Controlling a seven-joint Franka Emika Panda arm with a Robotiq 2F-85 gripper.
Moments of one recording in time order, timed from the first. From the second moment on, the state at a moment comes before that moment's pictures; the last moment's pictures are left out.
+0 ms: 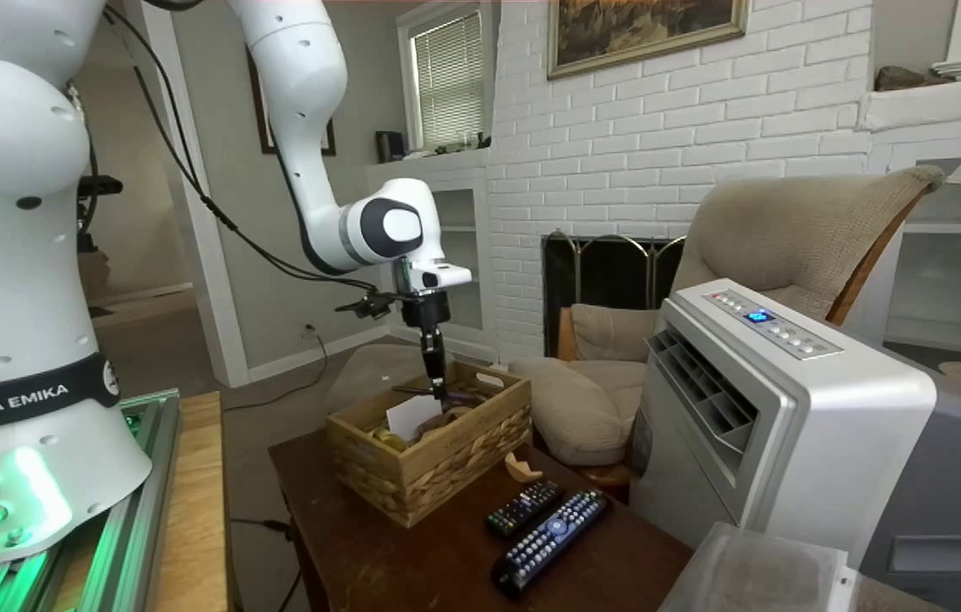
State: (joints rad) arm 0.63 0.50 -0.35 -2.42 -0.15 2.85 0.92
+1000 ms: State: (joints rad) arm 1.04 0.27 -0.51 -2.64 -0.47 2.93 1.10
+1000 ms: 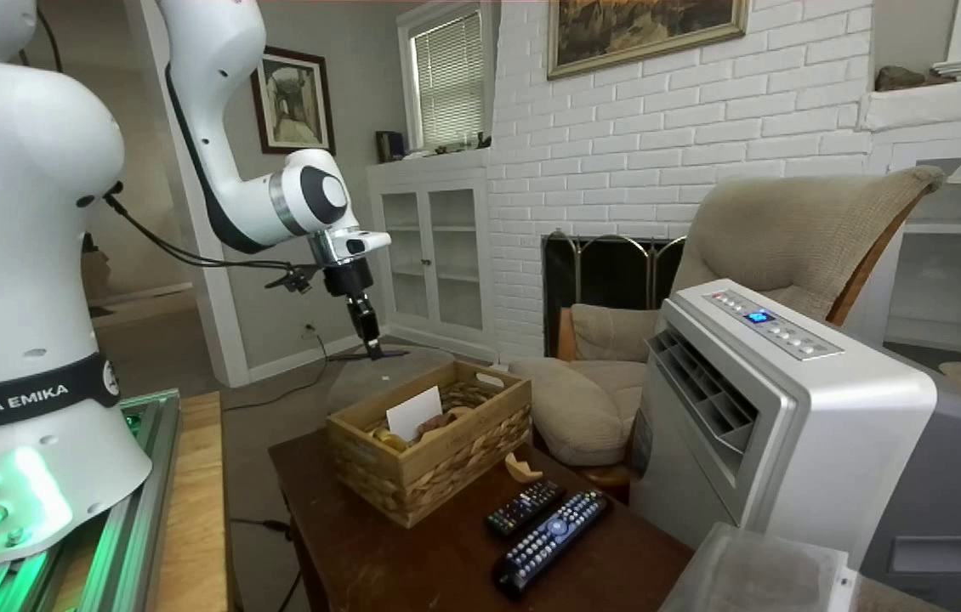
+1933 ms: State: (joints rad) arm 1.06 0.35 -0.46 -2.64 -0.50 3.12 1.00
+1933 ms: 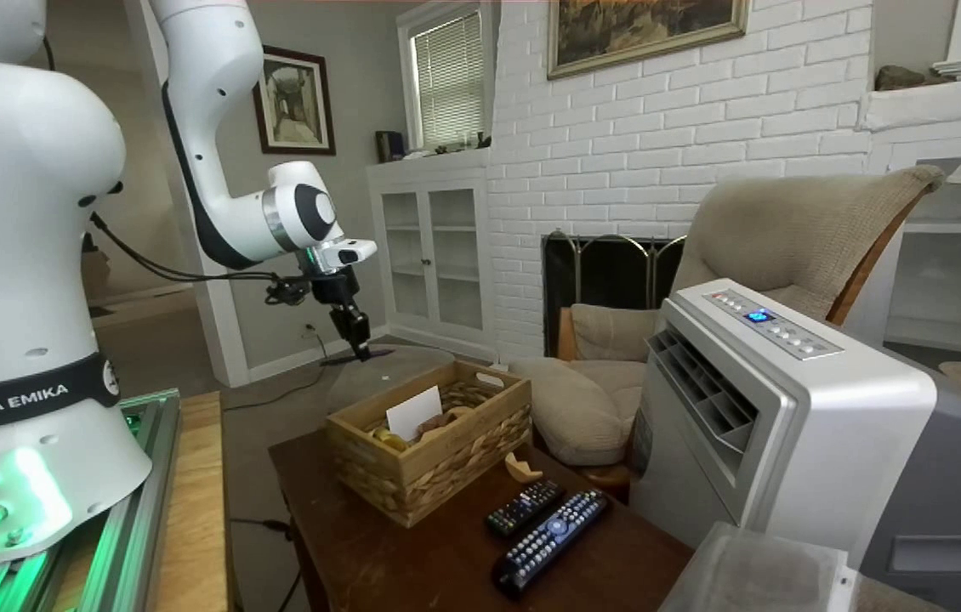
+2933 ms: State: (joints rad) arm 0.95 0.72 -0.23 -2.47 -0.04 3.33 0.48
